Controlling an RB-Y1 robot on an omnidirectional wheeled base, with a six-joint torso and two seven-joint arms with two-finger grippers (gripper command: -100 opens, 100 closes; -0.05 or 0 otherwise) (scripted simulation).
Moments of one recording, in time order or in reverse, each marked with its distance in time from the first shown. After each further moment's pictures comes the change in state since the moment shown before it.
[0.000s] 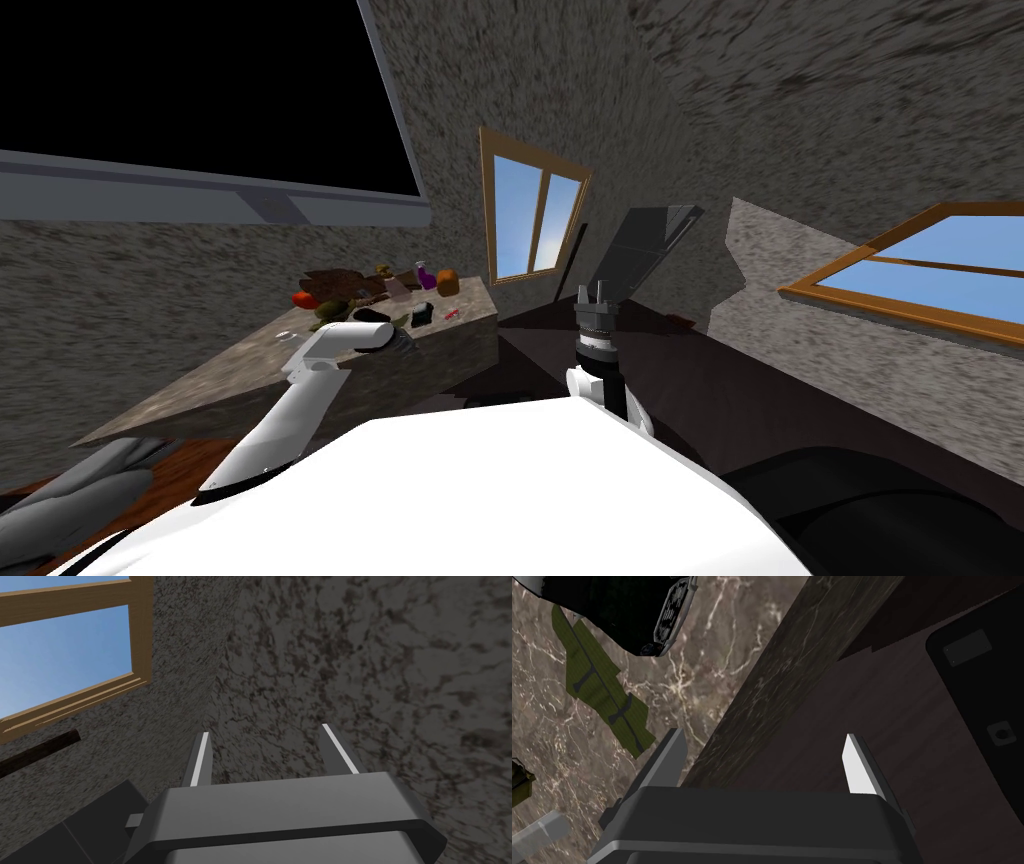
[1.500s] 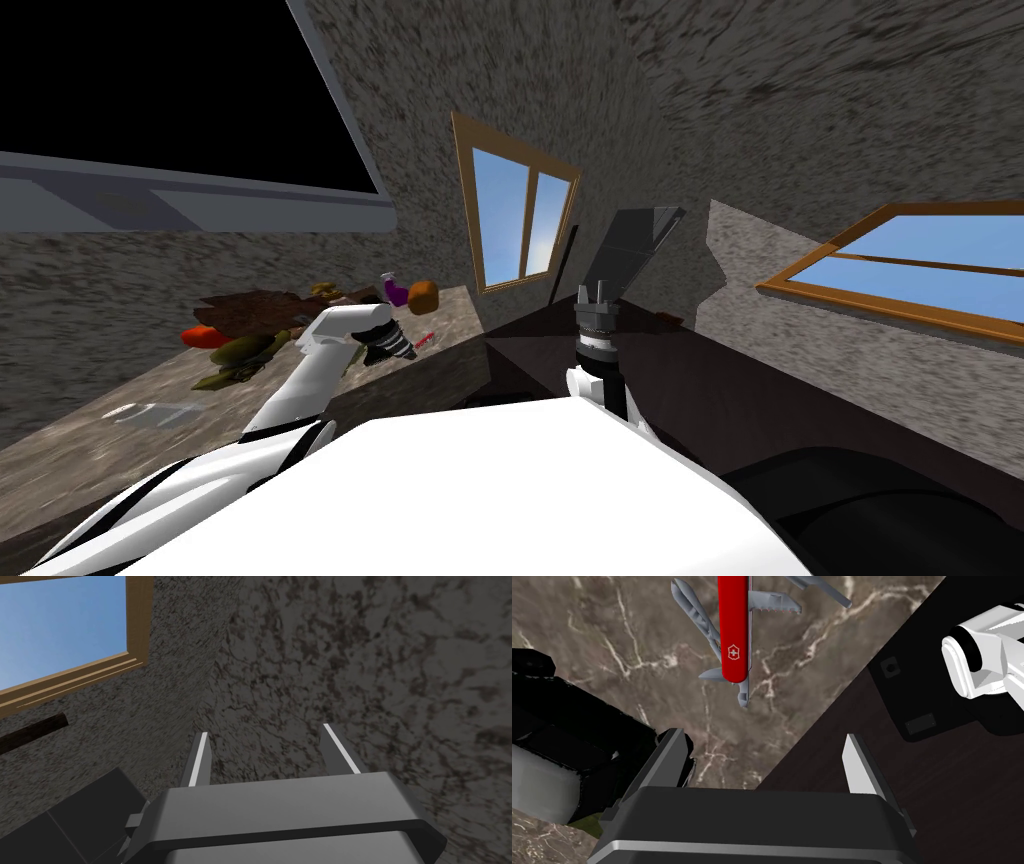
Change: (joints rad) left arm -0.190 0.028 0.038 0.194 0.121 0.379 0.027; right arm 0.000 0.000 0.000 0.000 0.000 0.000 0.000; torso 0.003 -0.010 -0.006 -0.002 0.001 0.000
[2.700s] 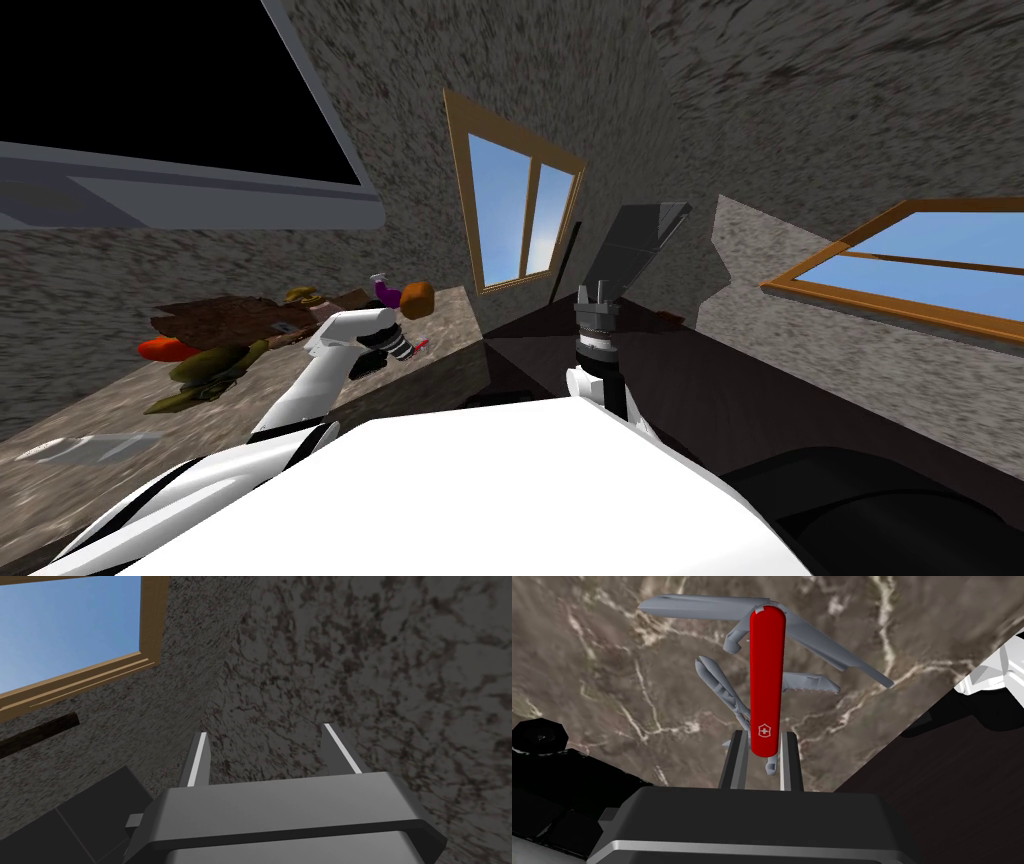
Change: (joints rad) left arm 0.006 -0.022 -0.007 0.068 -0.018 -0.051 -0.031; right arm 0.000 0.000 0.000 0.000 0.000 0.000 0.000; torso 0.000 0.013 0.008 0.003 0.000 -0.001
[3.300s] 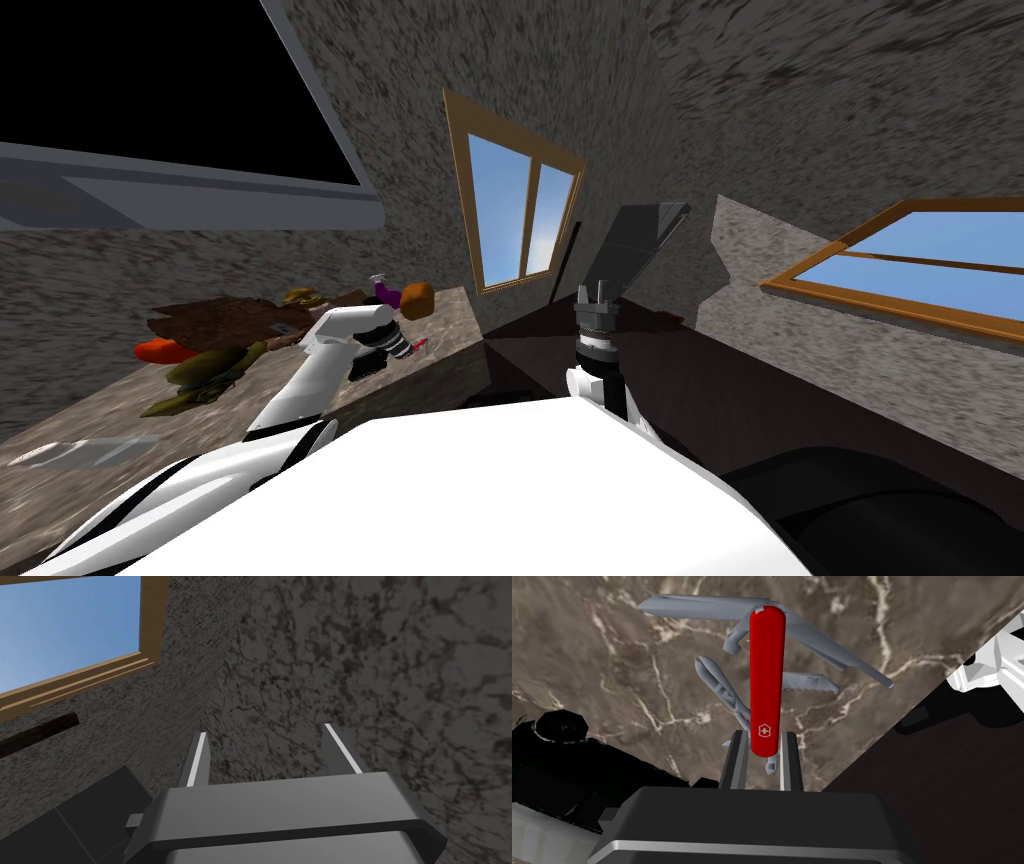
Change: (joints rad) left arm -0.010 0.015 0.005 -0.038 0.016 0.052 0.021; right arm 0.000 0.000 0.000 0.000 0.000 0.000 0.000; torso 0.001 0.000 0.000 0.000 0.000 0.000
